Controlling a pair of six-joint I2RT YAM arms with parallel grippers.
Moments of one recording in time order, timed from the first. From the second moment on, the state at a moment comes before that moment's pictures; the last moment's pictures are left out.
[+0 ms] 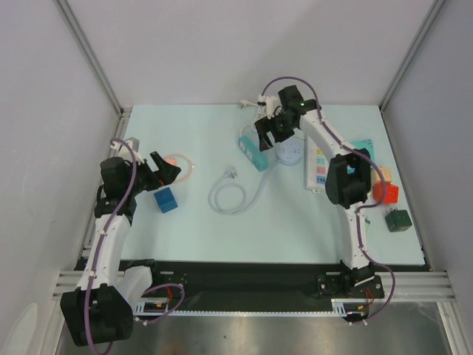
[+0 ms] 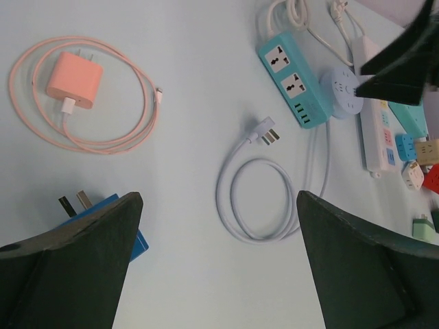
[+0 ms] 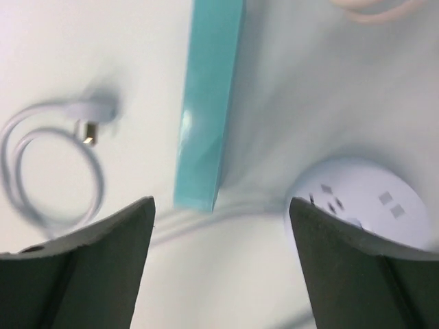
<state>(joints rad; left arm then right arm) 0.14 0.93 0.68 -0.21 0.48 -0.37 0.36 2.36 2.21 -0.91 -0.39 -0.22</state>
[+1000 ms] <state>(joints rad) -0.21 0.45 0.57 -0.19 0.00 -0.04 -0.17 0.73 0.83 -0.42 -0.18 0.06</state>
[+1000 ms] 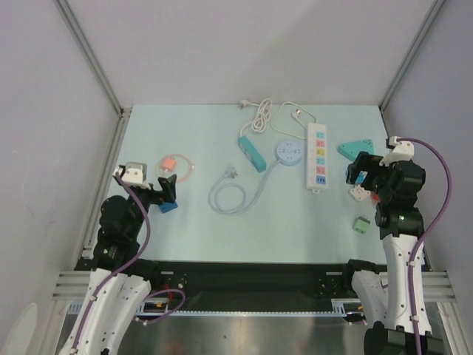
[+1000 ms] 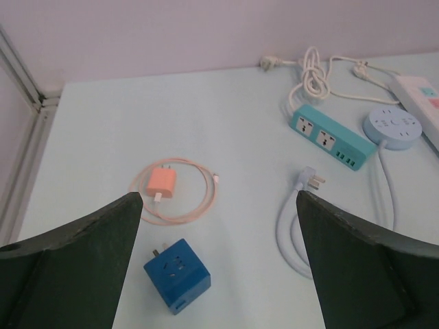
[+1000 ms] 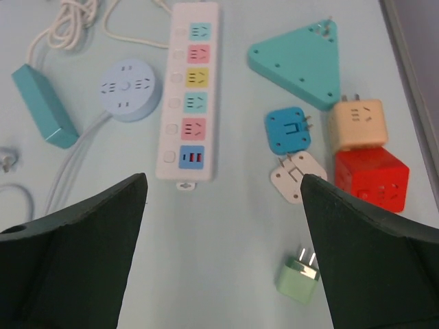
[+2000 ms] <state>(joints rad) -0.21 0.37 0.53 -0.18 -0.10 0.00 -0.20 0.66 0.75 -0.37 0.10 0.18</state>
